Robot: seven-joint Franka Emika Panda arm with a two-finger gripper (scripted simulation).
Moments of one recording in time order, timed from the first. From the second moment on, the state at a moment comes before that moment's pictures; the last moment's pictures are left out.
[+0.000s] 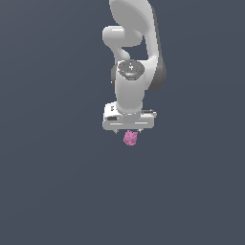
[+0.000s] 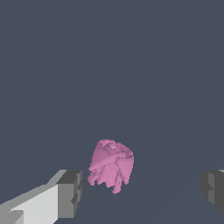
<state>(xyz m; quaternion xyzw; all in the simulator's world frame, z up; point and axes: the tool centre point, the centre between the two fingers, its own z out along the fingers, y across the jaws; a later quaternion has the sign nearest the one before) -0.004 0.023 0.159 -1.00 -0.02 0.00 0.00</state>
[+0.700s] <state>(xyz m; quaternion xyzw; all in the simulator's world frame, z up) -0.007 0.021 0.151 -1.00 -0.03 0.01 -0.01</state>
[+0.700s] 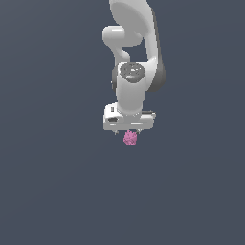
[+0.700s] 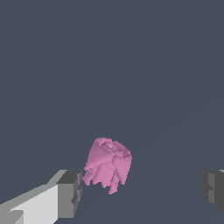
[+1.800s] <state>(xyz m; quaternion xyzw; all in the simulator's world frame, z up) -0.017 0.025 0.134 -0.98 -0.18 0.01 -0.01</state>
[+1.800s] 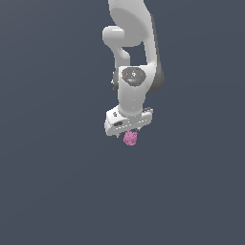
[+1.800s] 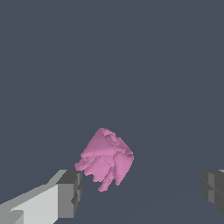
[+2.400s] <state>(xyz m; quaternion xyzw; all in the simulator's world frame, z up) -0.029 0.032 0.116 -0.94 -0.34 0.01 -0.01</state>
